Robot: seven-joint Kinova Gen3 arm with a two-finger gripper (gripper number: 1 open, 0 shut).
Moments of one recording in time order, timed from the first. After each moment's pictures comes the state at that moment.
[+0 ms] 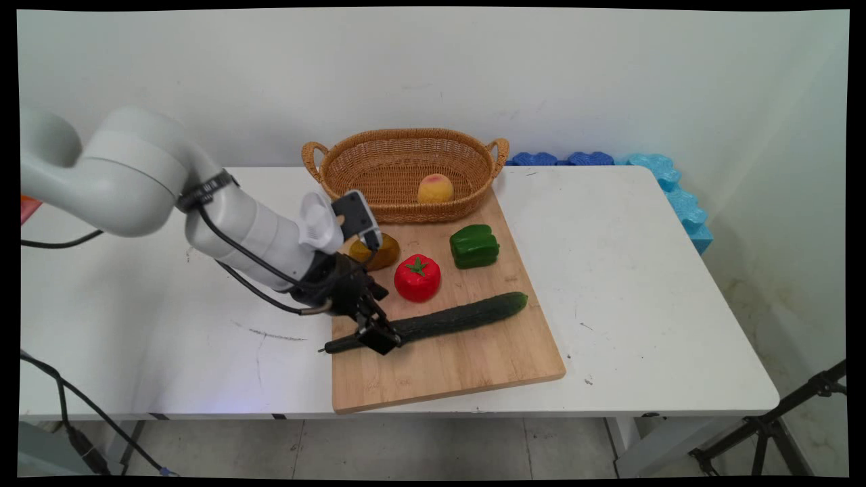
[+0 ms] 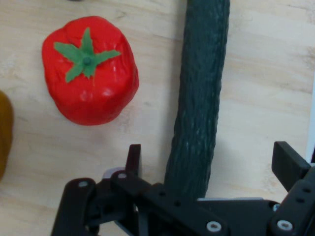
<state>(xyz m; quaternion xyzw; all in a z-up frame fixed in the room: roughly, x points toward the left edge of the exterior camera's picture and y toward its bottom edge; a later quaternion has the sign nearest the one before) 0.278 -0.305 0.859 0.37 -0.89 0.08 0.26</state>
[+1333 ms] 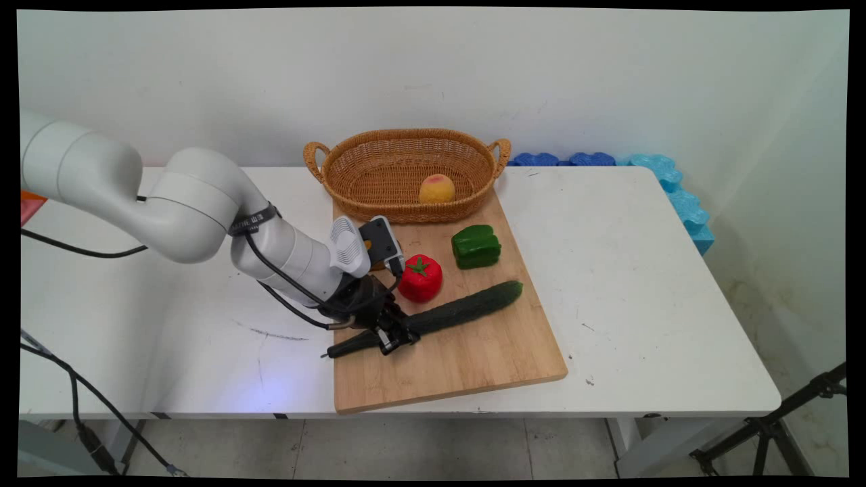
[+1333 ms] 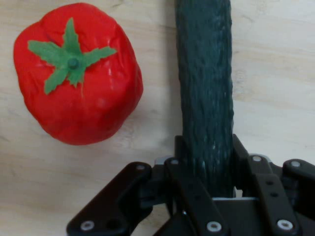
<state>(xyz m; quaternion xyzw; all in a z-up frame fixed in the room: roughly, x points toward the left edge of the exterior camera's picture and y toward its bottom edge) 0.262 -0.323 0.811 0.35 -0.90 0.08 0.25</state>
